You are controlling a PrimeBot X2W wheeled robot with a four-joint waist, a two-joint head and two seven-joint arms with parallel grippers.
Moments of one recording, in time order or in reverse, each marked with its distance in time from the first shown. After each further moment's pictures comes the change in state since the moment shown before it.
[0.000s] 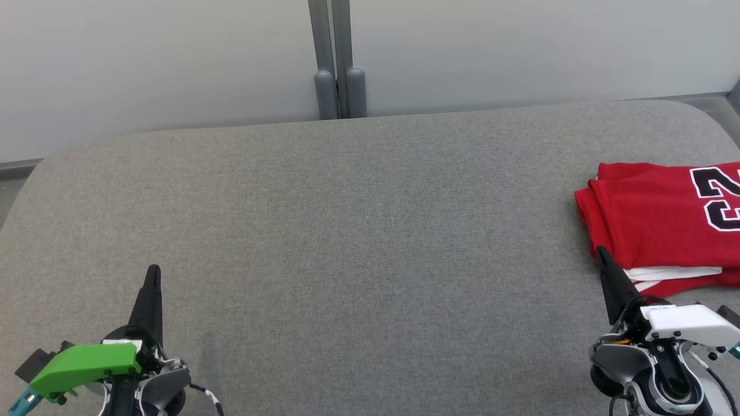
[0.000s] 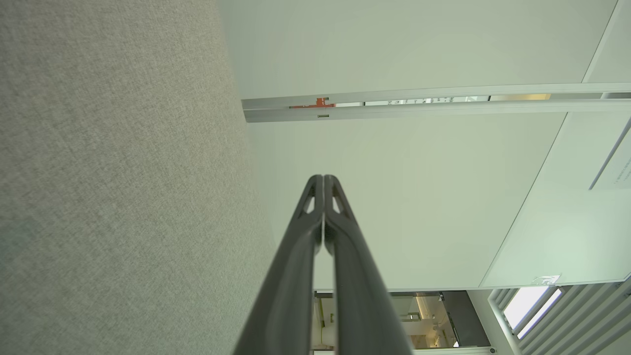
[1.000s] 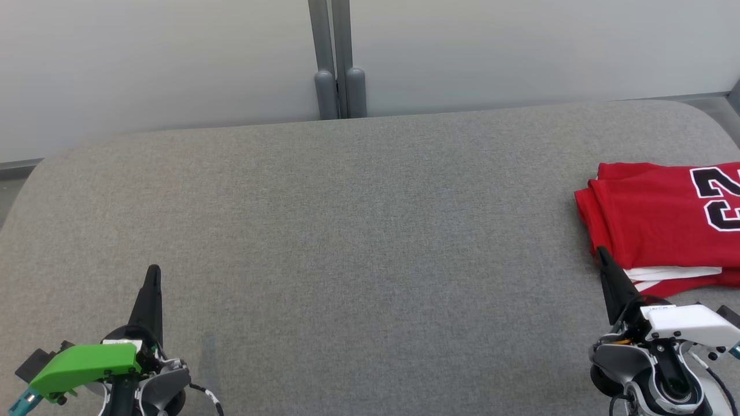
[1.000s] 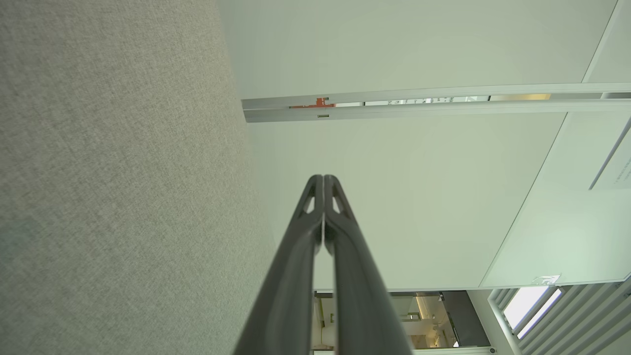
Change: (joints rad) left arm 0.000 0.000 0.000 0.000 0.000 0.000 0.000; right arm 0.000 0.000 0.000 0.000 0.000 0.000 0.000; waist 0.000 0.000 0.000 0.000
